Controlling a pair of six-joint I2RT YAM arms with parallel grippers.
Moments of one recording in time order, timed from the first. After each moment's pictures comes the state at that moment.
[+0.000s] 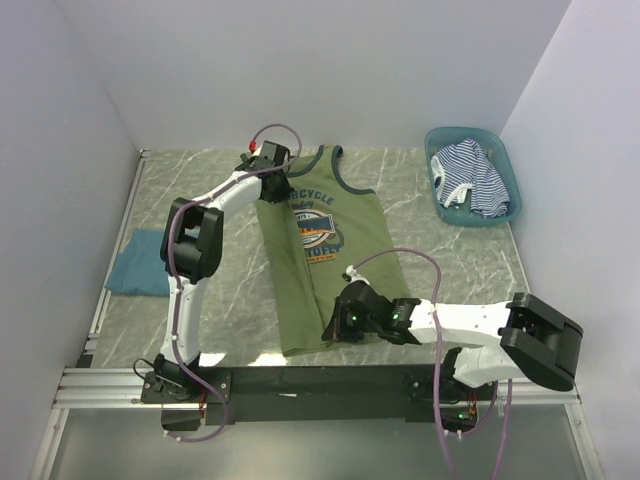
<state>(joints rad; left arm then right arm) -0.37 2.23 1.80 -0.43 -0.12 -0.73 1.07 1.30 0.50 -0.04 -0.05 1.08</state>
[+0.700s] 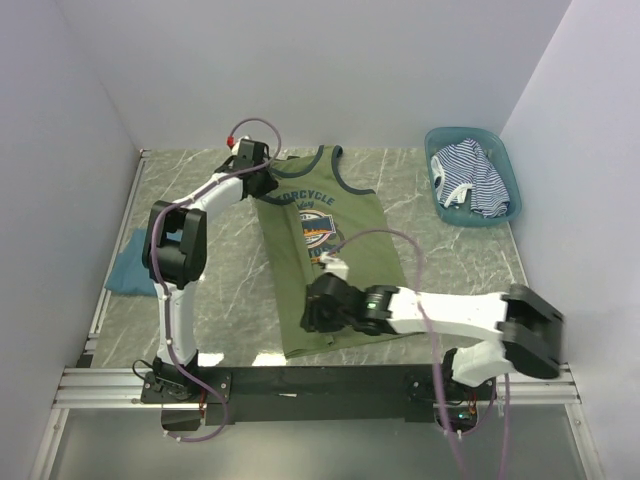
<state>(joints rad) -0.30 2.12 1.65 -0.29 -0.10 -0.73 1.18 1.37 0.81 -0.33 0.19 1.03</state>
